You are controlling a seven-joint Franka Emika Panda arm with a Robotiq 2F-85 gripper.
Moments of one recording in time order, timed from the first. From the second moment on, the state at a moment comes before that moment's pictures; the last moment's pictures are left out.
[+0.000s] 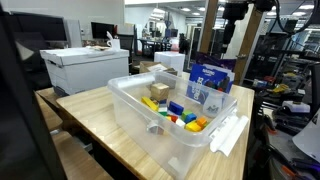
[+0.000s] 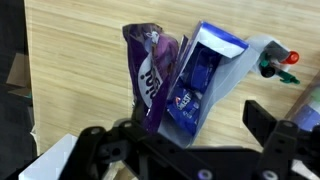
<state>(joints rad) -0.05 -0.51 0.08 -2.54 -0.21 2.07 0.01</state>
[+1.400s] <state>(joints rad) 0.00 0.03 0.09 -2.11 -0.29 2.15 0.10</state>
